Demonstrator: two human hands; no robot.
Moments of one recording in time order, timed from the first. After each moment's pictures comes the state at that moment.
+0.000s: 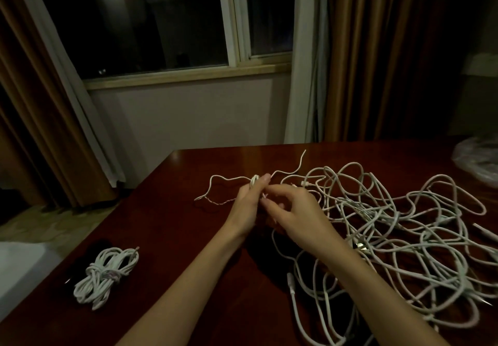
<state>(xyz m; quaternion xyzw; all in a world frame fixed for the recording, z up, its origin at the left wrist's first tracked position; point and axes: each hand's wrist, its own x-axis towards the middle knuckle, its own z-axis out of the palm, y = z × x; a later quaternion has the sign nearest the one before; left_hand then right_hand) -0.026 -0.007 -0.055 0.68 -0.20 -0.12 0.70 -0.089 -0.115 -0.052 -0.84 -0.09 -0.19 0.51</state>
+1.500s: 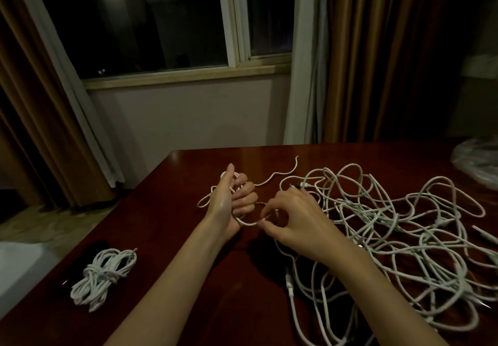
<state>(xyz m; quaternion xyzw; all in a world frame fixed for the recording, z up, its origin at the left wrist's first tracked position) -0.007 0.011 -0.048 0.45 -0.10 -0.22 0.86 -0.089 -0.126 -0.054 -0.94 -0.12 -0.18 0.26</state>
